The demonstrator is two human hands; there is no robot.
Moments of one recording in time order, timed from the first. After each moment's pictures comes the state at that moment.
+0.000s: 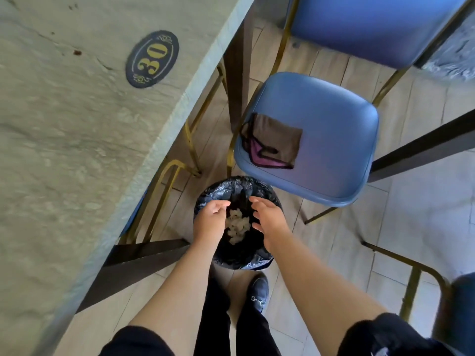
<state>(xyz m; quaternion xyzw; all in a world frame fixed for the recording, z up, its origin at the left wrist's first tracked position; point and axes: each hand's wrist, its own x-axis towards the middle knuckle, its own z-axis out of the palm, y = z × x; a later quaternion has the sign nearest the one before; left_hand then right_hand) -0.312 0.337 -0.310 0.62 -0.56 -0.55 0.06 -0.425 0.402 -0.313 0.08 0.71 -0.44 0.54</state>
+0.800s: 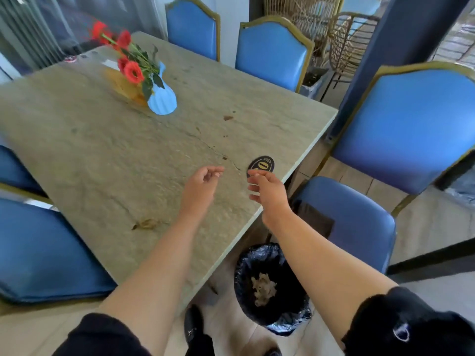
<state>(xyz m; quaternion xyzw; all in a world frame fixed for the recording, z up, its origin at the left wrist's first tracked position) -0.212 0.213 -0.025 0.55 -0.59 -0.48 0.34 -0.353 0.263 -0.034 -0.18 0.65 -0.56 0.48</state>
